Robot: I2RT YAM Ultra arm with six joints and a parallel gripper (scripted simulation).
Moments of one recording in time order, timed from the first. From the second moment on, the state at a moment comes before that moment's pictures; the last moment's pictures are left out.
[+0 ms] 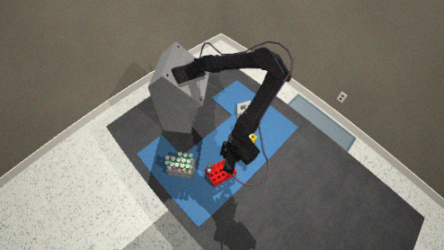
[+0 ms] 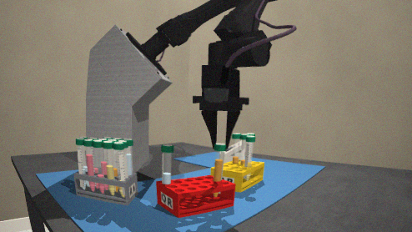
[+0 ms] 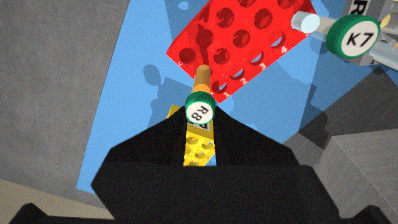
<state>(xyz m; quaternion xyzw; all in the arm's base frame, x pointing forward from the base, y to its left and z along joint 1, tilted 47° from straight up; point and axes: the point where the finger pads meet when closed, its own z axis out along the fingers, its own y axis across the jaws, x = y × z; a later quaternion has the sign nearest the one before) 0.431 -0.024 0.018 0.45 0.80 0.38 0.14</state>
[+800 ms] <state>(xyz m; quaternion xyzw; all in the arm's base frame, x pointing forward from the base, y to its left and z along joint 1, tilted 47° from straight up) 0.423 -0.031 0.029 0.45 0.80 0.38 0.14</state>
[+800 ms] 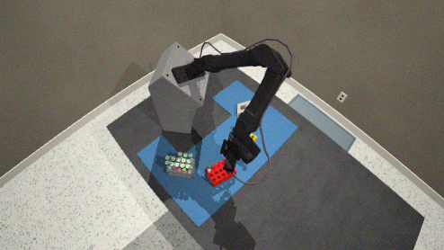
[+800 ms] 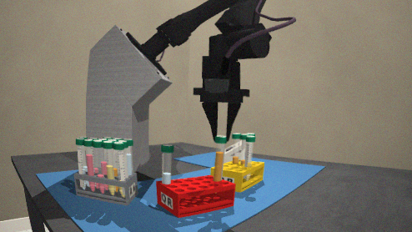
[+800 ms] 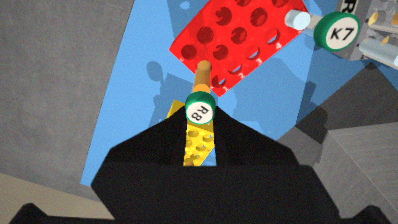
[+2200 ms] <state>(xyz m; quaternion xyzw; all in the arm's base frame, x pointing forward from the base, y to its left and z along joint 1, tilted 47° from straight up) 0.405 -0.048 0.055 0.45 0.80 0.38 0.14</state>
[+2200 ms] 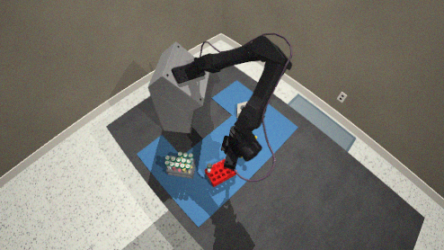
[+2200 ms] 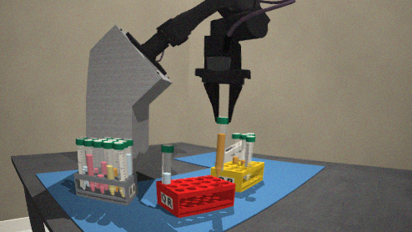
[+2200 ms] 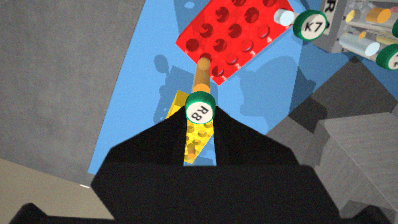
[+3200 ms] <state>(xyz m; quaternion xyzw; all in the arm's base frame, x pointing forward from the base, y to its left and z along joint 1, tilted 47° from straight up) 0.373 -0.044 0.052 0.45 0.80 0.37 0.13</state>
